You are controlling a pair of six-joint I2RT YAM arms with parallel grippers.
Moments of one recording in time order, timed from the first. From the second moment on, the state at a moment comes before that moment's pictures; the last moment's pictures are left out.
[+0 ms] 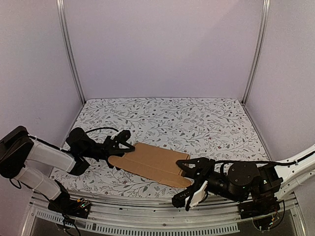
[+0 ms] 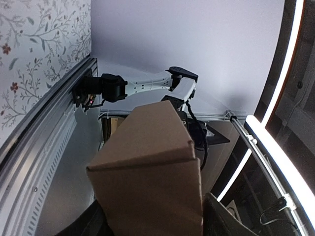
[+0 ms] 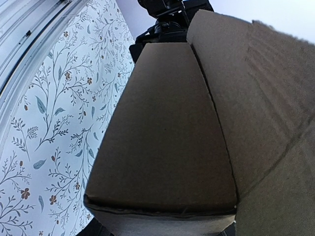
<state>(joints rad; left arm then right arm) -0.66 1.42 0.31 1.31 1.03 -1.83 1.63 1.12 0.64 0.21 0.65 -1.28</state>
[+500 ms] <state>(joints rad) -0.62 1.08 0.54 0.54 0.93 -1.31 1.63 1.02 0.65 0.11 0.74 -1.17</state>
